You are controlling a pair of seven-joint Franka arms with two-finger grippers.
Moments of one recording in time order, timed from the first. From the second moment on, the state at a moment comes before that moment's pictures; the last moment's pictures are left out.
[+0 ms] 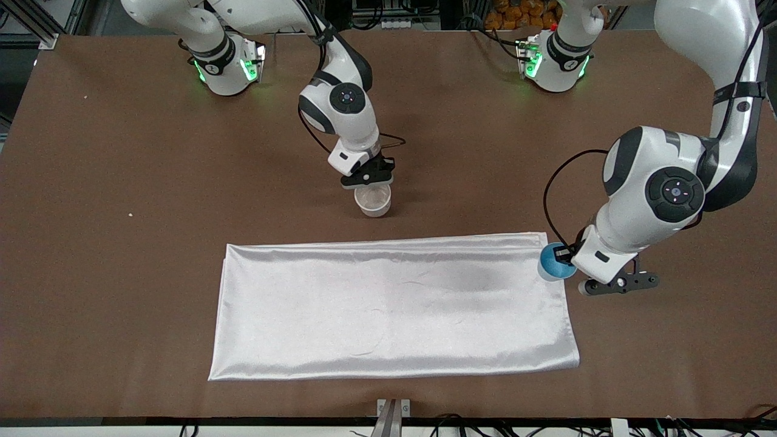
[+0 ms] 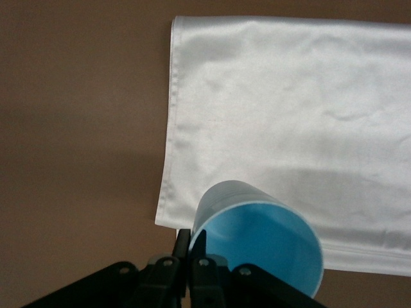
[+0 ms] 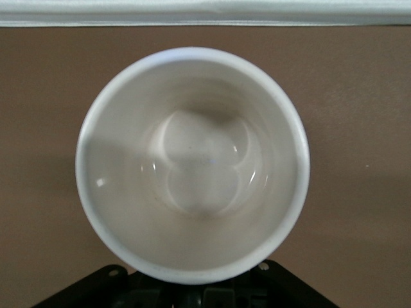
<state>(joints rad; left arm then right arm) -0.05 0.45 -0.24 -1.52 0.17 1.97 -0.43 0.74 0.46 0.12 -2.02 -0.04 2.58 0.81</state>
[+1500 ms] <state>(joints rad) -0.07 0.41 -0.35 -1.51 0.17 1.91 -0.44 0.68 0.35 0.10 -1.87 -0.04 2.21 0.87</state>
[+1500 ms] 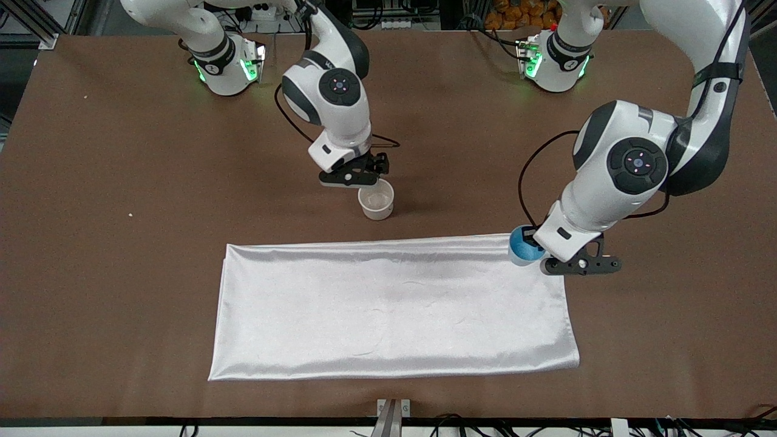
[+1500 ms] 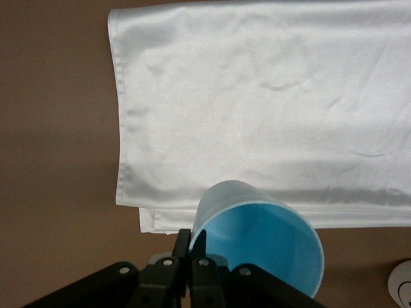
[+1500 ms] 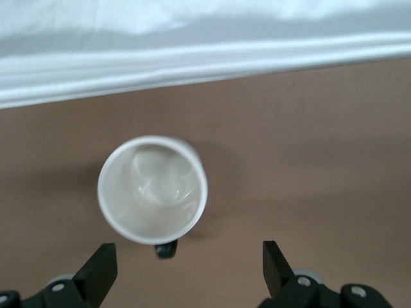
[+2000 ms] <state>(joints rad) -0.11 0.41 -0.54 -1.52 0.17 1.87 -0.73 0.34 0.35 0.09 -1.84 -0.04 2.14 0.41</state>
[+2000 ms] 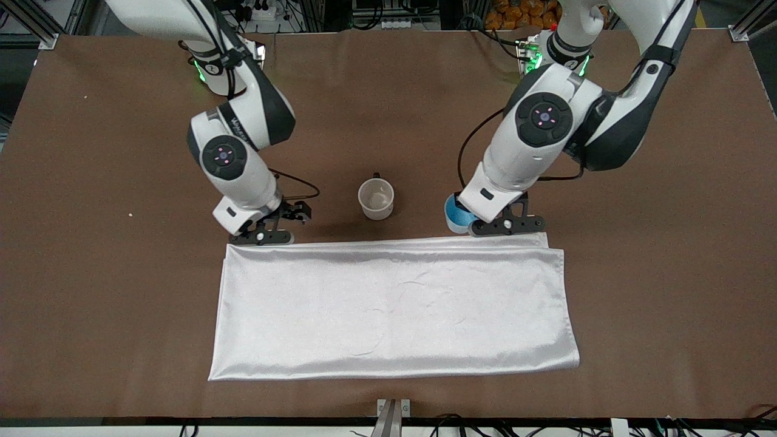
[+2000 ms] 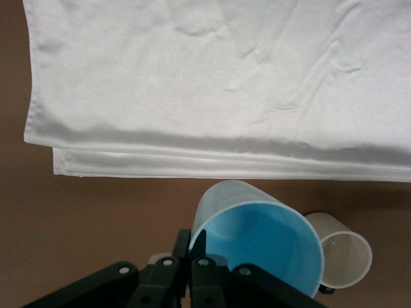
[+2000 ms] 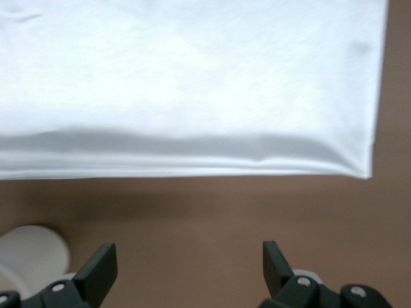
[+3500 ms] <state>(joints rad) -0.41 0.67 -0.54 -1.53 0.24 2.10 -1.08 0.03 0.16 0.10 -2.05 -0.04 2.16 0.01</state>
